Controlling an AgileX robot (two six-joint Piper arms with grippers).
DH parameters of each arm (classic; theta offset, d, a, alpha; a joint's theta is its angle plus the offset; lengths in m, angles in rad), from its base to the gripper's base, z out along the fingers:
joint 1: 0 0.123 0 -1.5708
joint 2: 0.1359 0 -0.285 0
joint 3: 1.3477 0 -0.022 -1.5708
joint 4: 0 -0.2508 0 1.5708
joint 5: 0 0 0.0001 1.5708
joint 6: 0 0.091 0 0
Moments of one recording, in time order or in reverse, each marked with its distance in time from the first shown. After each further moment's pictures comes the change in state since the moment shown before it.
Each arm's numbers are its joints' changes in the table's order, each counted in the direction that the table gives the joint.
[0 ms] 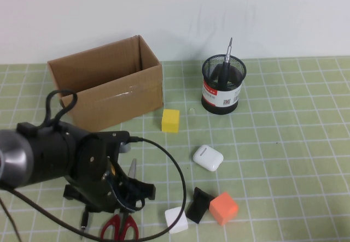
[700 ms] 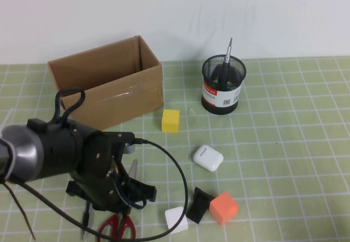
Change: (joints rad) right arm 0.000 0.000 0.000 0.000 0.000 0.000; left arm 0.000 0.075 -0.021 -0.004 0.020 0.058
